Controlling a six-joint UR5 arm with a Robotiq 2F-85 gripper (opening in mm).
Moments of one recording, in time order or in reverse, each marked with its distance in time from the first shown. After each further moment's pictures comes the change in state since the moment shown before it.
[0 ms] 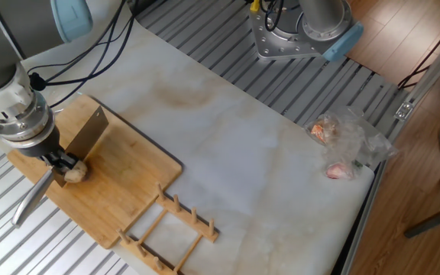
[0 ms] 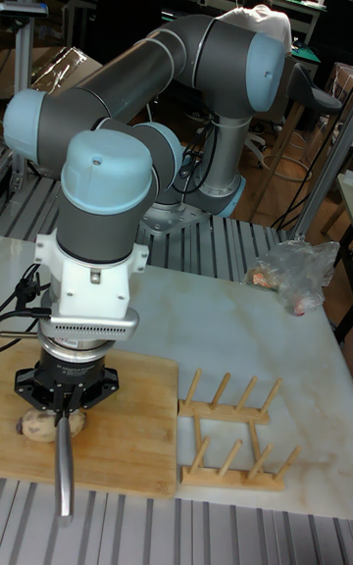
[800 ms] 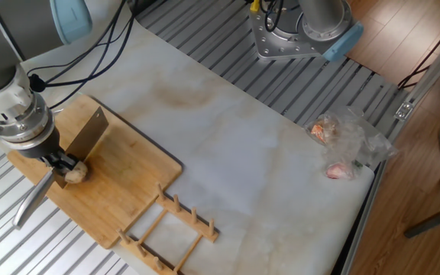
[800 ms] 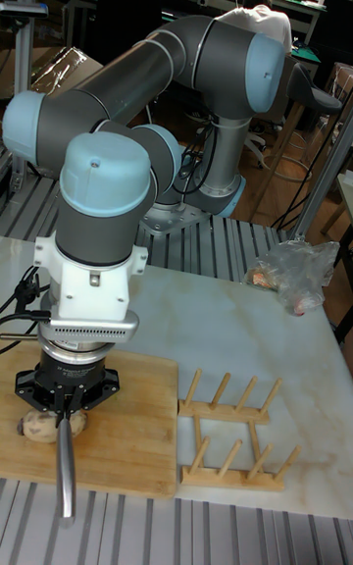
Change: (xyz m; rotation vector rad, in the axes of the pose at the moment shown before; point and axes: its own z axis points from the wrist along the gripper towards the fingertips) arm -0.002 0.001 0.004 -0.007 -0.001 -0.005
